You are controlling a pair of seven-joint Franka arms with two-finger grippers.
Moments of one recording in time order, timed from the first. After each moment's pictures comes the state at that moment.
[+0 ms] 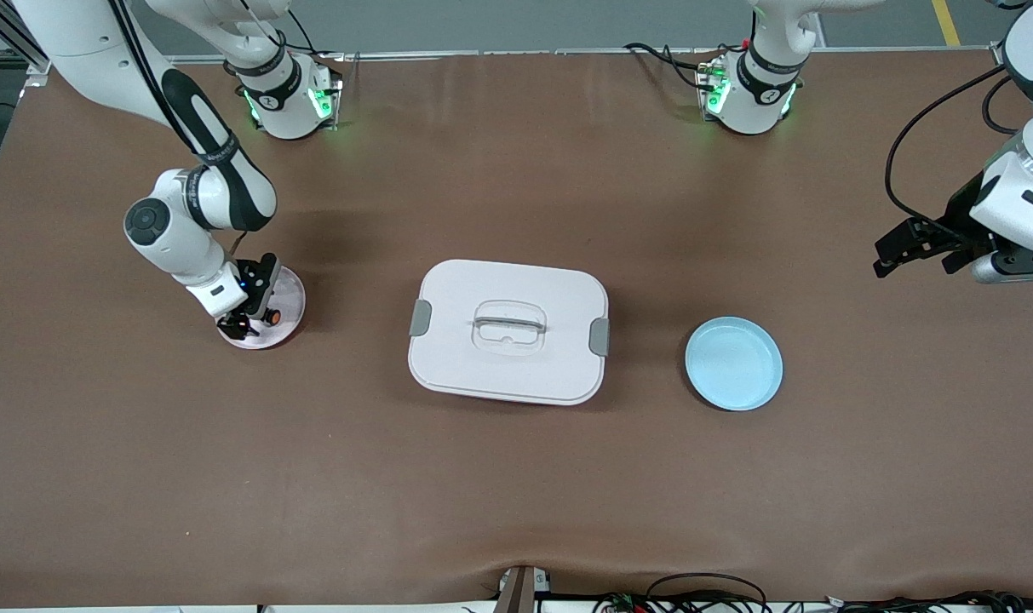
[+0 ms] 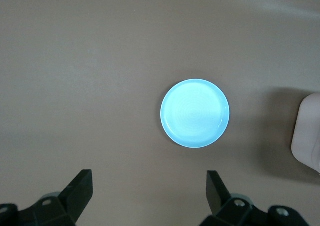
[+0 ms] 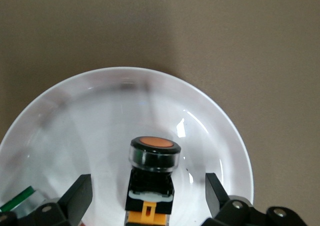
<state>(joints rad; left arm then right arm) -0.02 -0.05 0.00 -1.83 -0.03 1.89 -0.08 -0.03 0.33 0.03 -2.45 0.05 2.86 -1.47</state>
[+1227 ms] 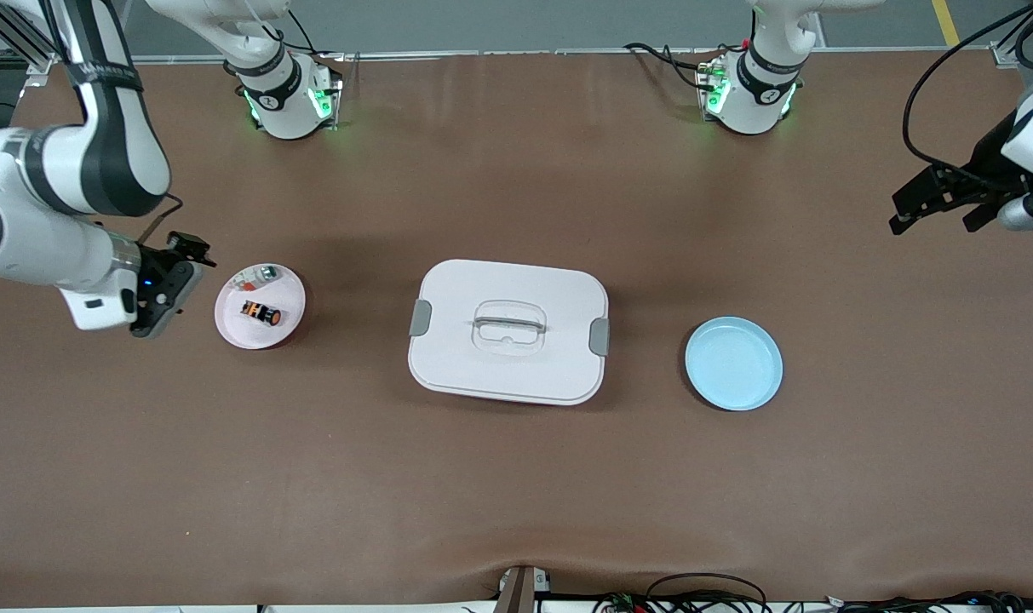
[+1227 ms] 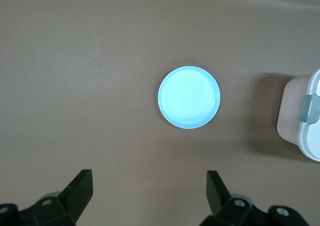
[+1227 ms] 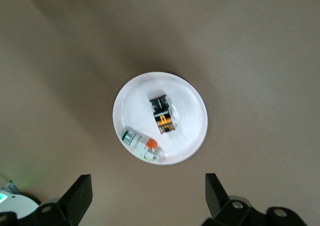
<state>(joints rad) -0.04 -0.13 0.00 -1.76 -0.03 1.72 -0.08 -0.04 0.12 0.02 -1.92 0.00 1.82 -0.90</state>
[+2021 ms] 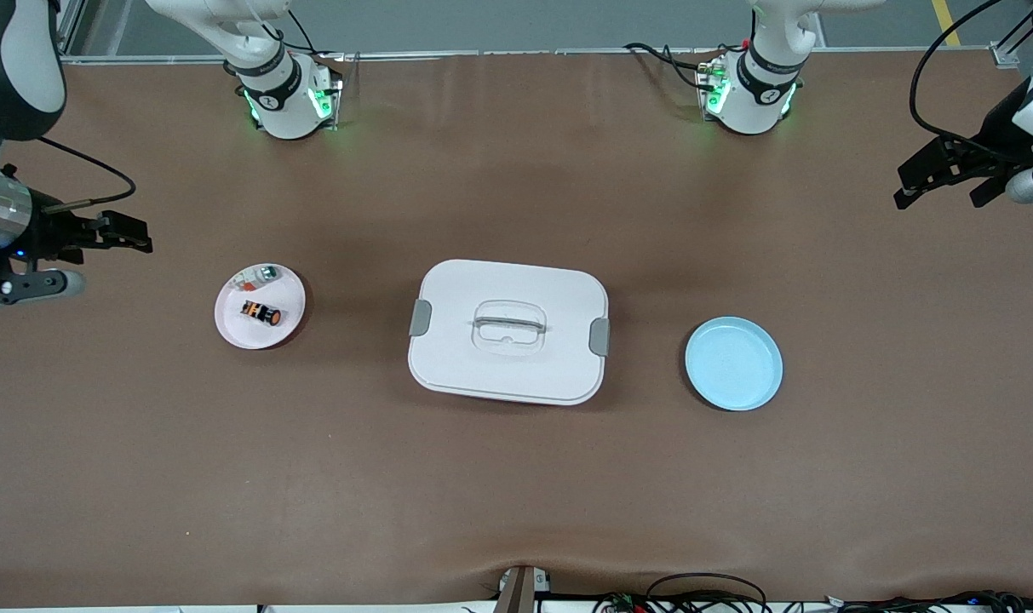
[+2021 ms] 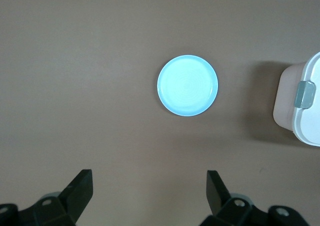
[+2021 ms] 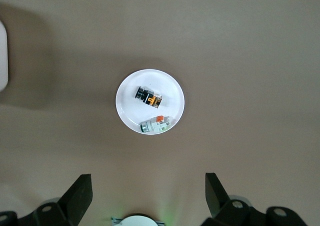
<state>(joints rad) -0.04 -0.15 0.00 -1.72 -0.03 1.64 -0.08 -0.04 0.12 0.03 -1.55 -0.03 1.47 -0.09</state>
